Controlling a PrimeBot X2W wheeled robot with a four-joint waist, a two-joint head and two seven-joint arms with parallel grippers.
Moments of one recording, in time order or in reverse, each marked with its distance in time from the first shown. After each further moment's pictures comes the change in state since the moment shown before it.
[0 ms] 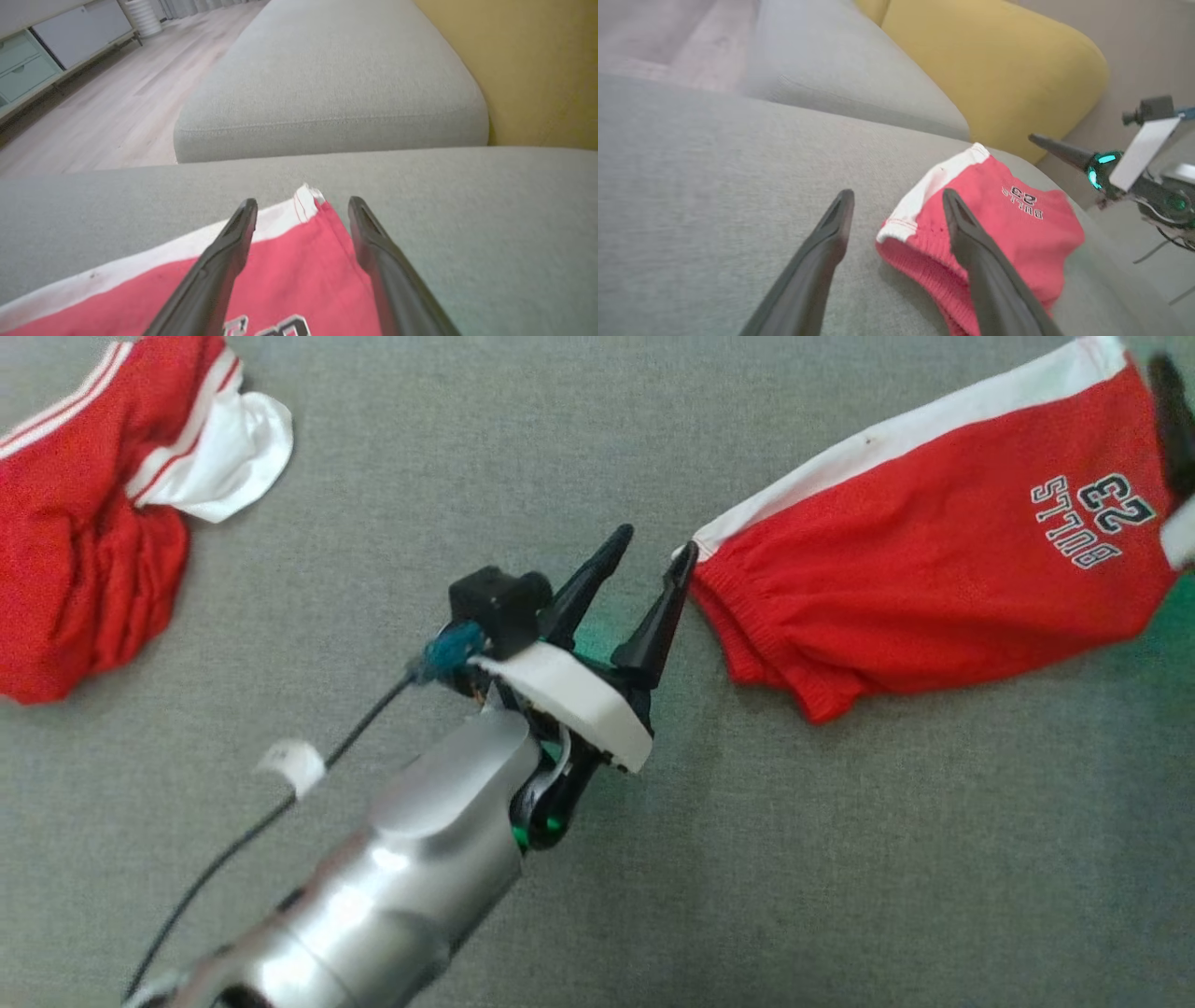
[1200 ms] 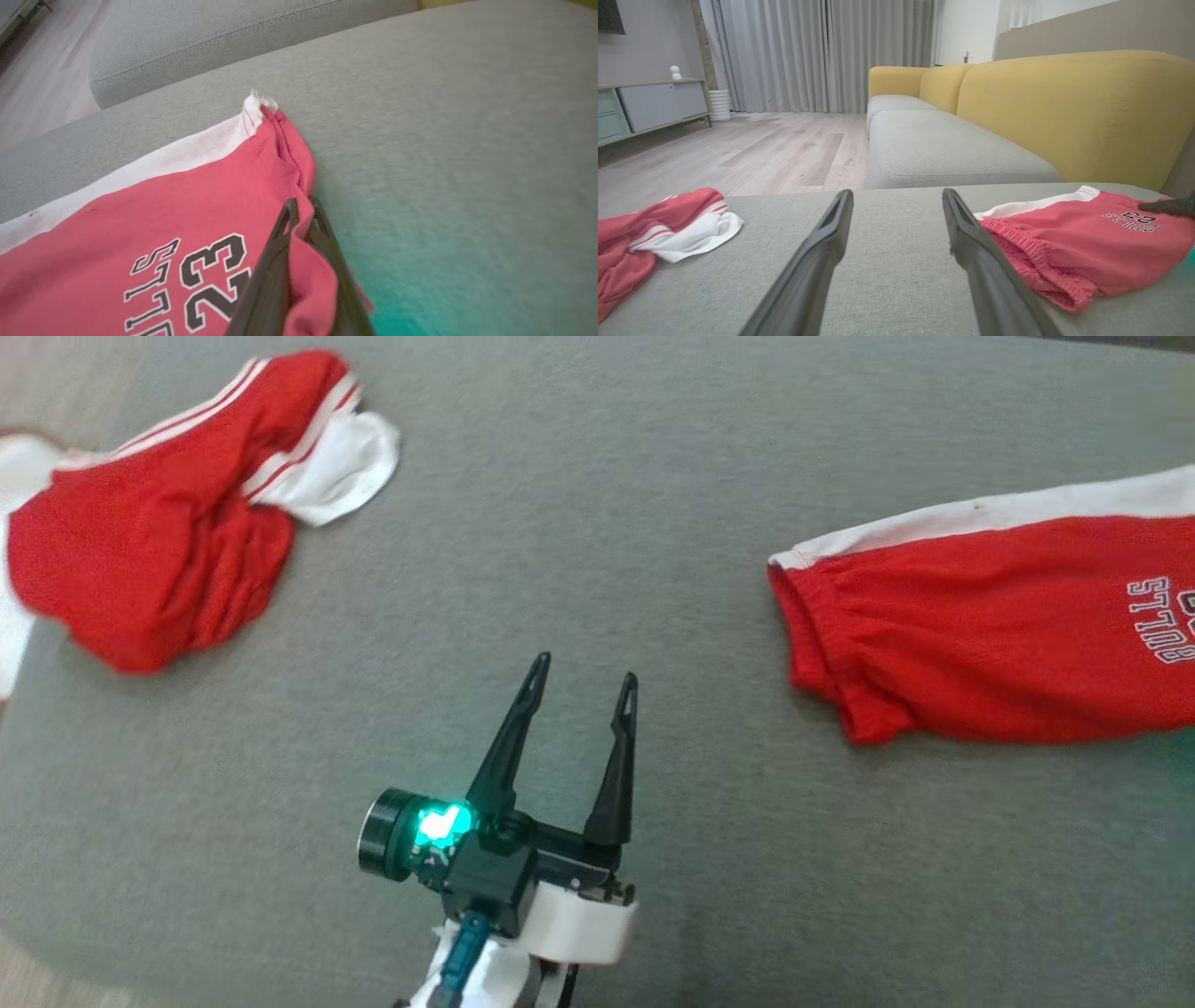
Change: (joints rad) left arm 0.605 0.000 0.374 -0.582 0.824 0.379 -0.003; right arm 0.190 -0.122 0.021 0.189 0.276 0.000 0.091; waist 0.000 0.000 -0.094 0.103
